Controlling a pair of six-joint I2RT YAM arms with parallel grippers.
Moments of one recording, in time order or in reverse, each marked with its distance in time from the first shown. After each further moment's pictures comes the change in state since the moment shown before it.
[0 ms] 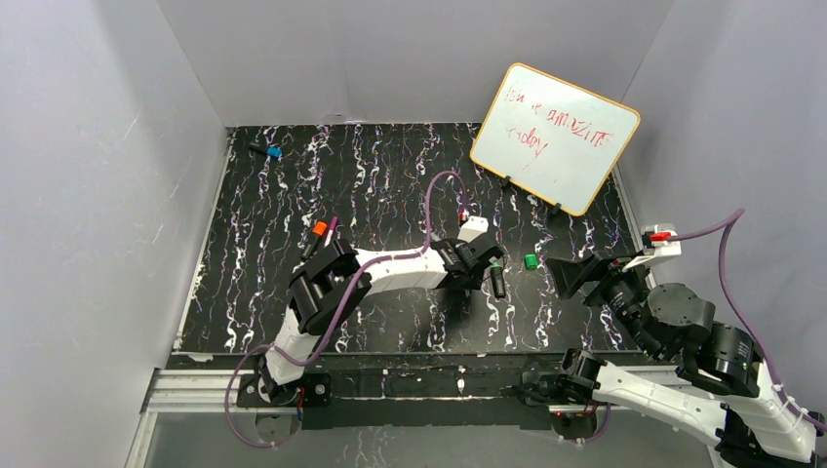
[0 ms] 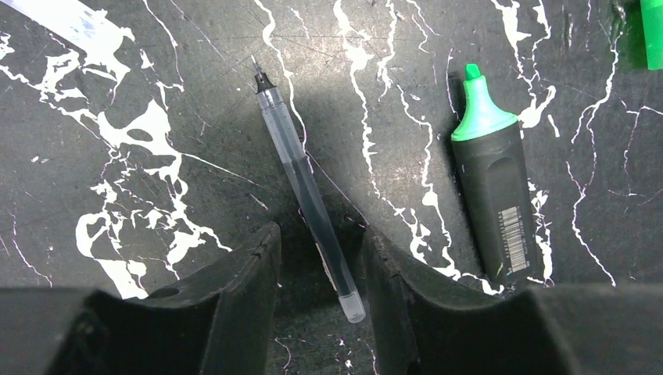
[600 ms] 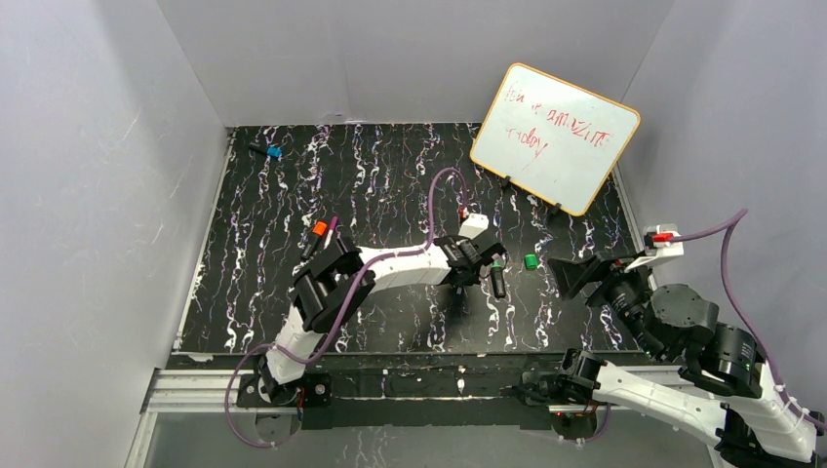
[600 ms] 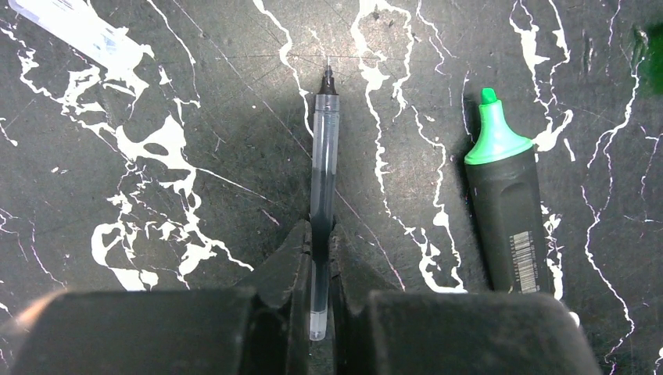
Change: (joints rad) left arm 0.010 0.037 0.056 -0.060 -0.006 -0.014; right arm 0.005 -0.005 0.007 -0.005 0.008 -0.018
